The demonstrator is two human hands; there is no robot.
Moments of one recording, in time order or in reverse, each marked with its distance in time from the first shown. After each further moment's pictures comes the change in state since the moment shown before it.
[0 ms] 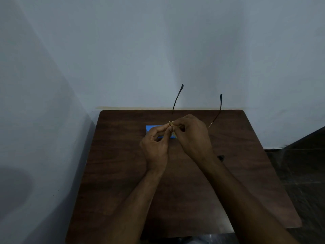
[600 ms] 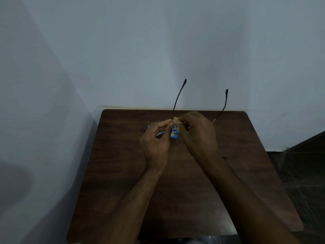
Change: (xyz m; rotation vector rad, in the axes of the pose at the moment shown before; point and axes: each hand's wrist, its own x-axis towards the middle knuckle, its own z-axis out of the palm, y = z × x) left_hand 0.011 0.012 -0.006 0.025 0.014 0.083; right_hand 0.002 -0.006 -0.005 -0.092 0.099 -0.088
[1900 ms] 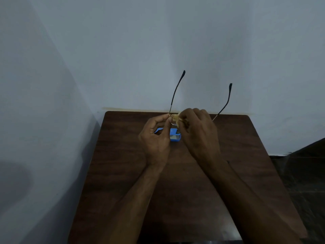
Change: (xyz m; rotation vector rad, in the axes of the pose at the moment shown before) left_hand 0.019 0.013 -0.005 0.017 0.063 0.055; right_hand 0.006 -0.010 -0.001 -0.114 0.109 -0.168
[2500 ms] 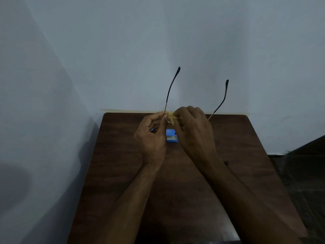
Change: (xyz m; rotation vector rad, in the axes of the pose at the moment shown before) left_hand 0.010 0.002 -0.002 -0.026 0.029 0.013; right_hand 0.008 -0.010 0.000 0.020 0.009 -0.039
